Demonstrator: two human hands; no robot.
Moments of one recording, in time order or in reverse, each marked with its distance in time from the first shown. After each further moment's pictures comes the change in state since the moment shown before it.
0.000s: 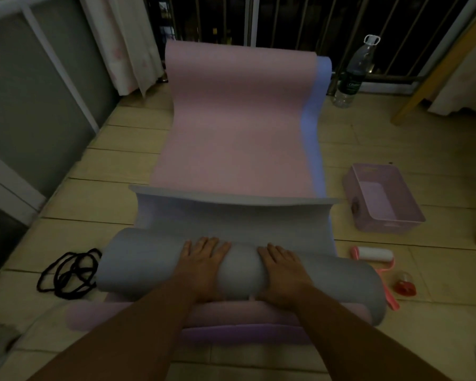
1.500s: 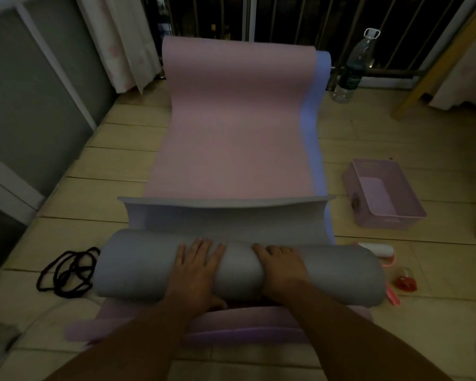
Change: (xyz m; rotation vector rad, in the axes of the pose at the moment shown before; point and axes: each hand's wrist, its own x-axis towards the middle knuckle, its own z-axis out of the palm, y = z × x) left_hand -0.018 0.004 0.024 -0.015 0.234 -0.038; right_hand 0.005 -0.007 -0.006 -0.068 0.037 0.028
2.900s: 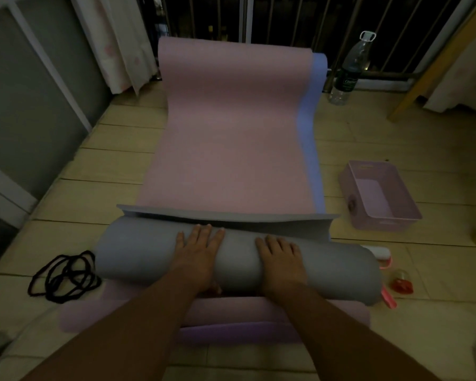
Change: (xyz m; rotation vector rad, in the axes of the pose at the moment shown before) left_hand 0.040 0.003 -0.028 0.049 -0.189 -0.074; right_hand 0.002 0.004 0.000 -0.008 0.084 0.071
